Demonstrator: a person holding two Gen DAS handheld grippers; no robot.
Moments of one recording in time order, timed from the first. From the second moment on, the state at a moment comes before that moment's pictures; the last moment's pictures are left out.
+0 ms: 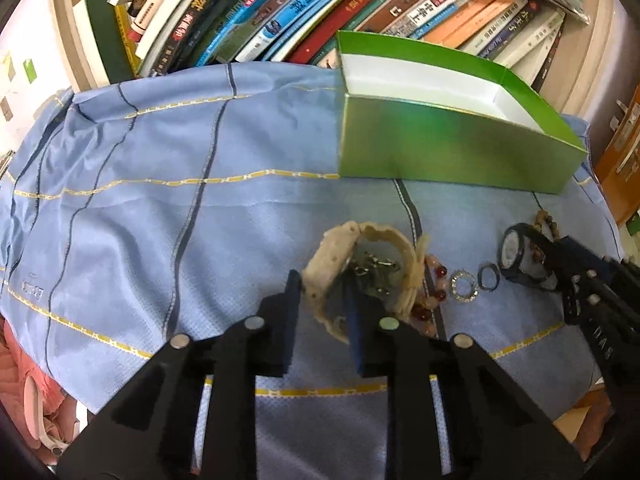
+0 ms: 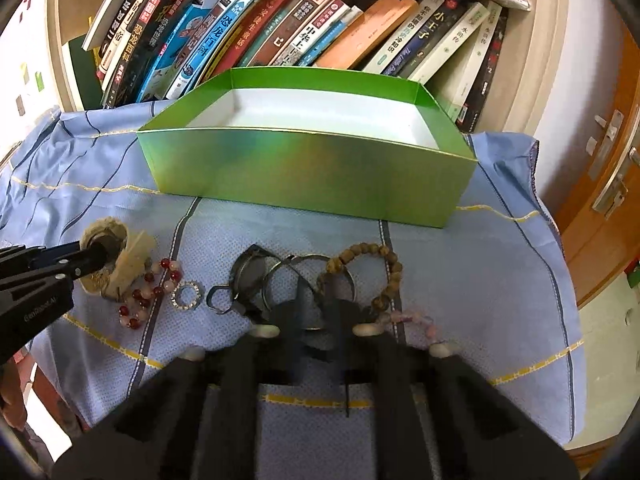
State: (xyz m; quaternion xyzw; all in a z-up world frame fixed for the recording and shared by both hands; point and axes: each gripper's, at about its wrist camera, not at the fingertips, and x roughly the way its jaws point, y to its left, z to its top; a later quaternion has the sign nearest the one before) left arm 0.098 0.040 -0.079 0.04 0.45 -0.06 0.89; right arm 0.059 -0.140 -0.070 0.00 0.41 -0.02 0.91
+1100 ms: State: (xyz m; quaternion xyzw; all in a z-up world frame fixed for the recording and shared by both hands) left arm 0.103 0.044 -0.075 0.03 0.44 -0.05 0.90; right arm 0.068 -0.131 -0.069 -0.02 0.40 -0.01 0.92
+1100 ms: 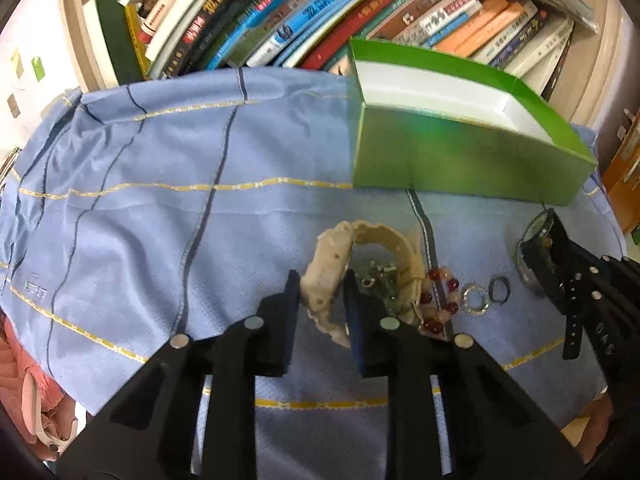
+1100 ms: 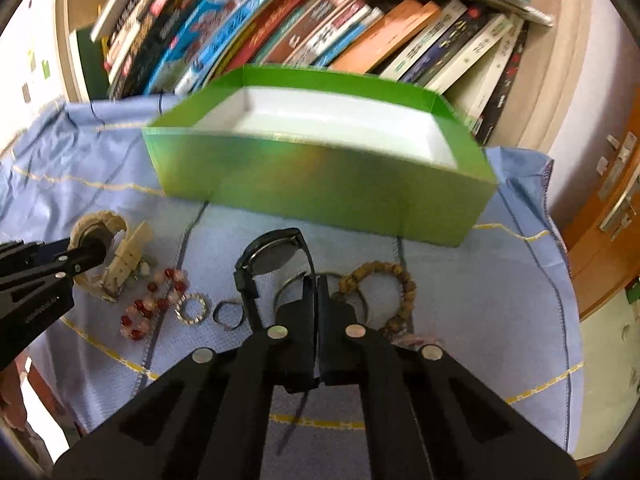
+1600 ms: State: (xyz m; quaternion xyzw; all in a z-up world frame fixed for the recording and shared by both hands) left arm 0.125 0.014 0.017 0.03 0.35 -0.09 0.93; right arm 0.080 -0.173 0.015 0.03 0.30 -0.03 0.95
